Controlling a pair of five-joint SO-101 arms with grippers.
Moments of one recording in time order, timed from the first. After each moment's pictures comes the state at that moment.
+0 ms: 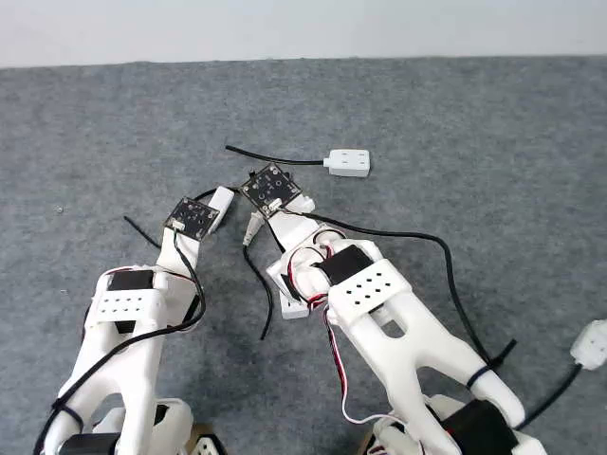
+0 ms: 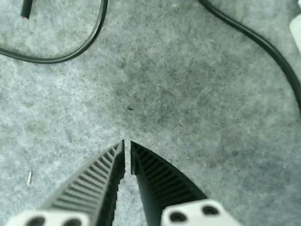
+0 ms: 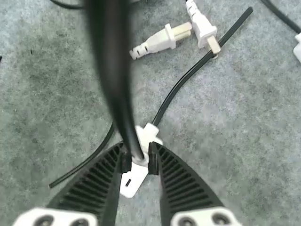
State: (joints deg) left arm -7.0 -26.2 62.0 55.2 -22.1; right arm -34.9 -18.5 39.9 48.4 8.7
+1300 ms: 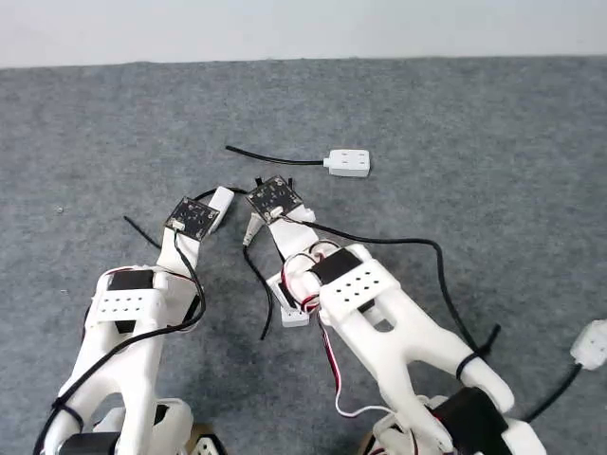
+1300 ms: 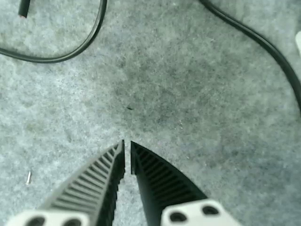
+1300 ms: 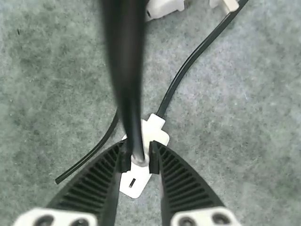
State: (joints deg) left arm -7.0 -26.0 62.0 55.2 -22.1; right arm -35.8 -12.0 42.5 48.5 2.6
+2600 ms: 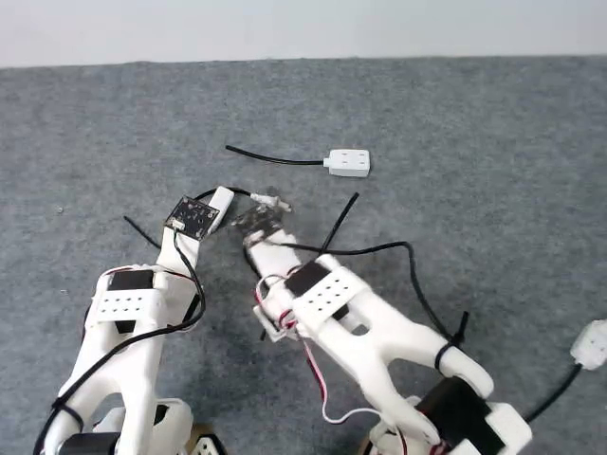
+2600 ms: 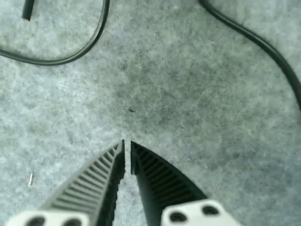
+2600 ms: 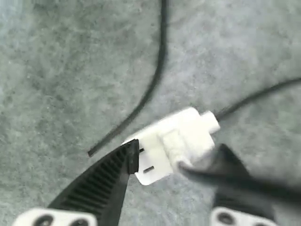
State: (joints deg) left arm -7.0 -26.0 61.9 54.6 -22.1; right arm -42.1 -9.7 40.6 55.6 -7.0
